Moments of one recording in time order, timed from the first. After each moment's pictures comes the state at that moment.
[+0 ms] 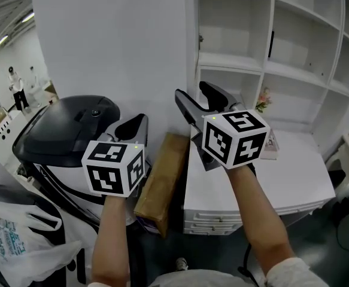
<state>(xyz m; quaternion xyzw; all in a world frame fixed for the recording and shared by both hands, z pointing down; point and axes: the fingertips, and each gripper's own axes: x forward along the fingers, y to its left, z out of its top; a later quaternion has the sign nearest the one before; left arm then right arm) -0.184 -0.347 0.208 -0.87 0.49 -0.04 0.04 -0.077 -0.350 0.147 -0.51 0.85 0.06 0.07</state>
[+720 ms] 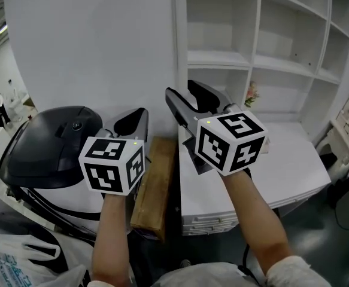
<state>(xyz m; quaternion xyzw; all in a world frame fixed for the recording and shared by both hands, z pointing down) -0.147 -0.398 0.201 -0.91 0.42 -0.03 0.05 -0.071 -0.375 0.144 -0.54 0.83 0.07 0.09</state>
